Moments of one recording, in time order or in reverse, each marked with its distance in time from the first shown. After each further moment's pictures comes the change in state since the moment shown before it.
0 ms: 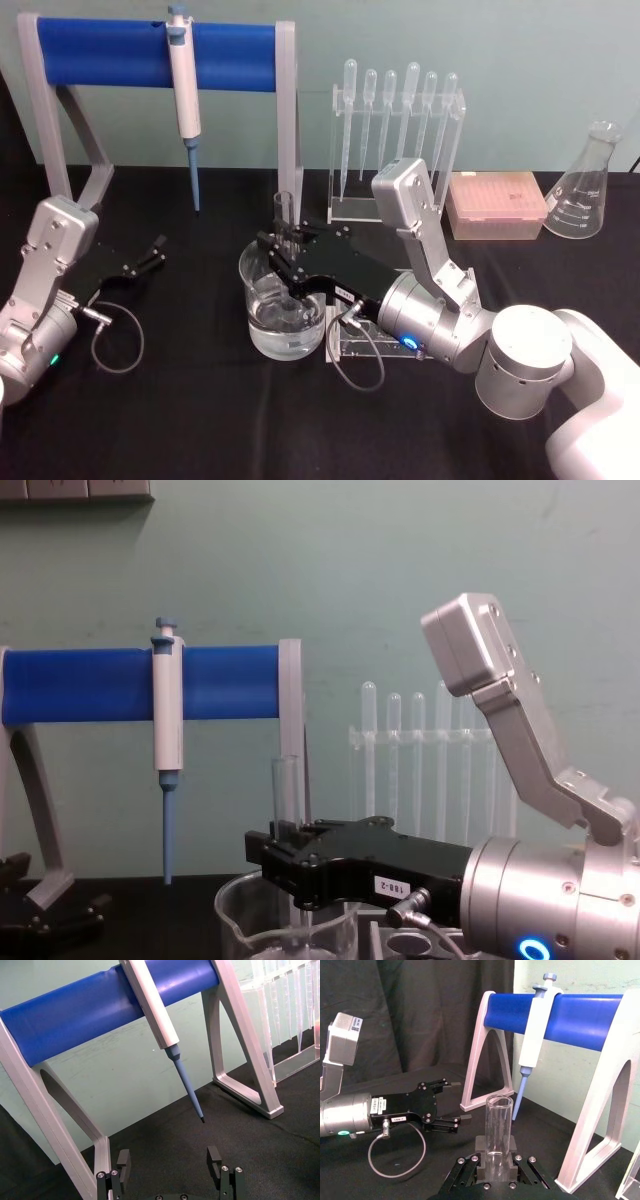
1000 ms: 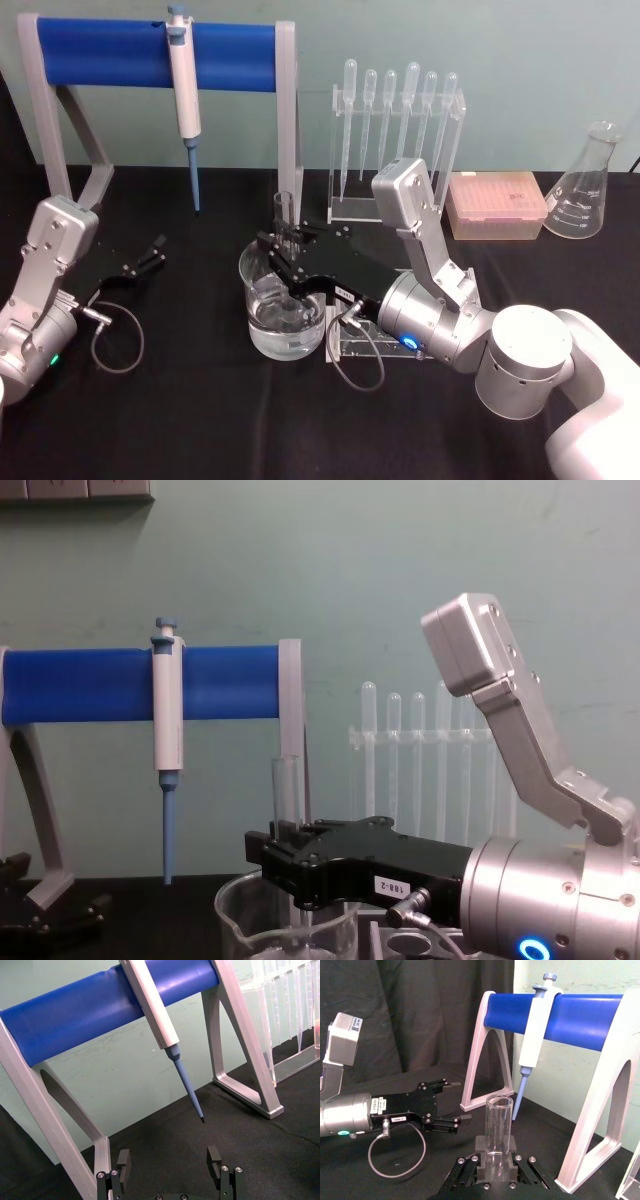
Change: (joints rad) left arm 0.000 0.000 0.000 0.000 0.000 0.000 0.000; right arm 0.000 0.000 0.000 0.000 0.000 0.000 0.000
